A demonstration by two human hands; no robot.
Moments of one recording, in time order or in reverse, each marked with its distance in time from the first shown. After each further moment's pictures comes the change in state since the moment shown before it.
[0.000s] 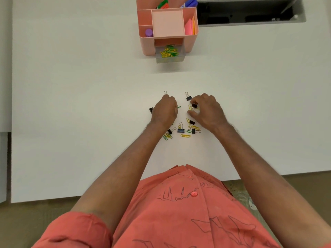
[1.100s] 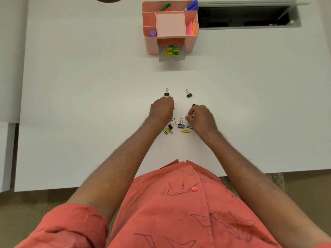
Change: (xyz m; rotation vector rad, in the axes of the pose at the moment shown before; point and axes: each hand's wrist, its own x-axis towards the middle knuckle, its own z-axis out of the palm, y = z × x) left_hand -0.021 0.005 -0.018 0.350 -0.070 0.069; right_hand -0.034 -0.024 0.027 0.136 0.014 0.191
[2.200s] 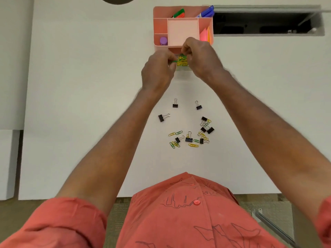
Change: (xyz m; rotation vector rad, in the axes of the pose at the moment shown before) left_hand 0.079 -0.041 -0.111 -0.494 0.474 -0.124; right_hand 0.160 -0.125 -0.105 -0.065 0.150 -0.430
